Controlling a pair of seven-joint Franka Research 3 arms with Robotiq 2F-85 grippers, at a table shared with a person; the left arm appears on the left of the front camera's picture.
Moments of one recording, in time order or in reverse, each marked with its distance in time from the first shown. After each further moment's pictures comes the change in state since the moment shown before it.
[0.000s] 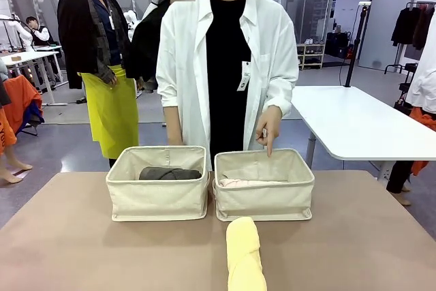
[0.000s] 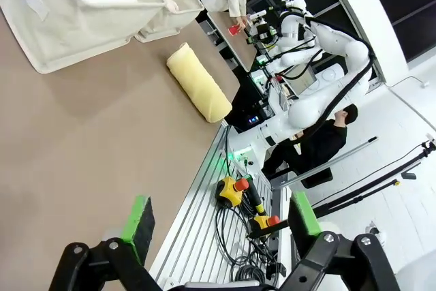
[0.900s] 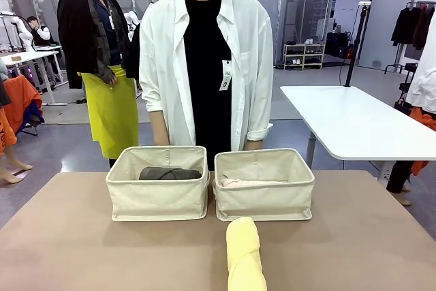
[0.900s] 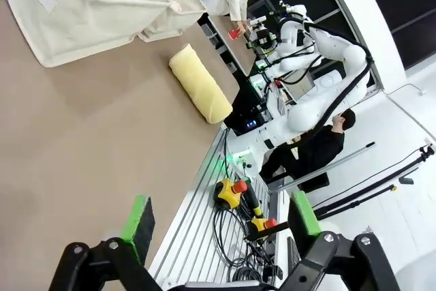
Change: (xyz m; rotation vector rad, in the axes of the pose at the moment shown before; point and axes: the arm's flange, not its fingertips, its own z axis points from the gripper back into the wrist) left arm -0.007 0.006 0.003 -0.004 -0.014 0.023; right arm -0.006 -0.013 0.010 0.023 -0.029 -0.021
